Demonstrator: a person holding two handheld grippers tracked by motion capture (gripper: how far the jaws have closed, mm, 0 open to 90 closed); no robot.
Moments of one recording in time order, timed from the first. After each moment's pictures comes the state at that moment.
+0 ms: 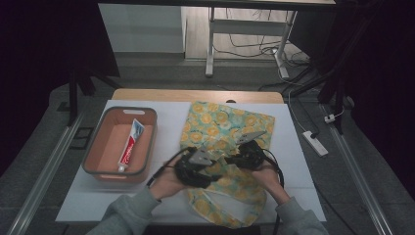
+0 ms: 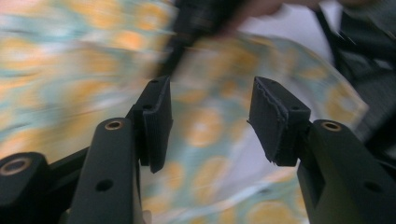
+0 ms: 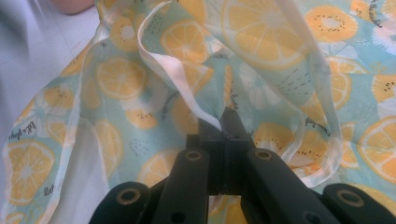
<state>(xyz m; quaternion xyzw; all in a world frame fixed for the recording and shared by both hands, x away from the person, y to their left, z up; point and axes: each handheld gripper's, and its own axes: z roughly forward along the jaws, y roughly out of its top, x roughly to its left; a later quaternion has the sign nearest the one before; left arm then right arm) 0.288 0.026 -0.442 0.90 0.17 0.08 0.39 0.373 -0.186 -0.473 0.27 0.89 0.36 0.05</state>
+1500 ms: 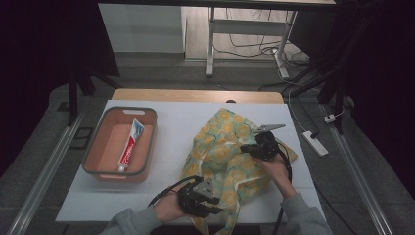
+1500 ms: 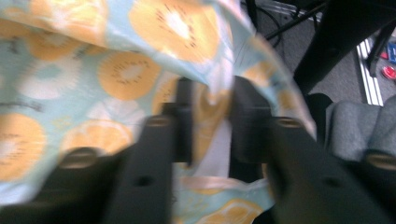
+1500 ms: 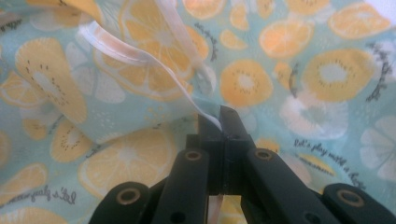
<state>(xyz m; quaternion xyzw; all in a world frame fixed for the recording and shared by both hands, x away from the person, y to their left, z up) 0.248 0.025 -0.484 0.92 0.11 -0.01 0.38 0.404 -0.232 -0.476 0.37 0.85 0.38 0.08</state>
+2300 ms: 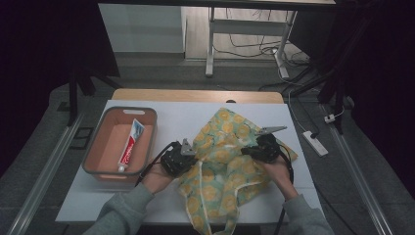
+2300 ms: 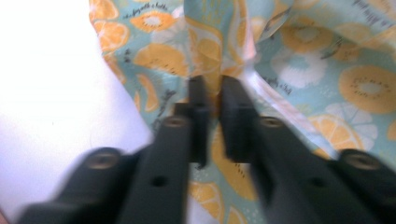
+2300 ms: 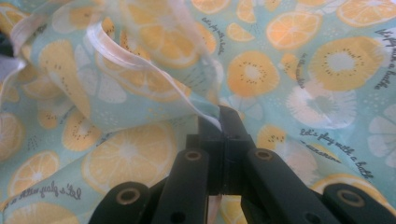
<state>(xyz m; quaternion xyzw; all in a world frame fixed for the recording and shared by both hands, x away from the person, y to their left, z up) 0.320 0.080 -0.468 0.88 0.31 0.15 0.31 0.398 -0.237 -0.475 0.36 0.85 0.39 0.07</state>
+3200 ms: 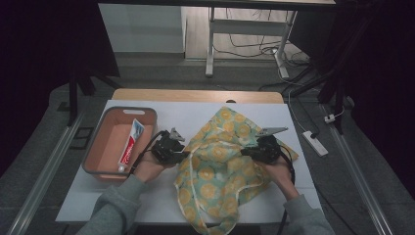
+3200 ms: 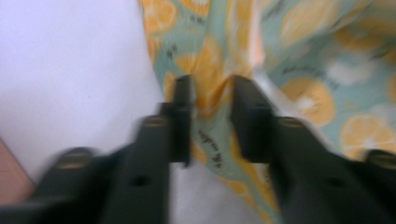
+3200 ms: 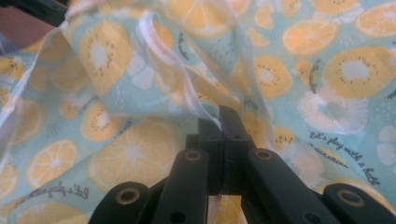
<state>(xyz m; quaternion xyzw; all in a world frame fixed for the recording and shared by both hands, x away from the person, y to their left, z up) 0.345 0.112 -0.461 0.86 0.36 0.13 0.34 0.392 -0.237 -0.472 0.33 0.85 0.40 0.07</state>
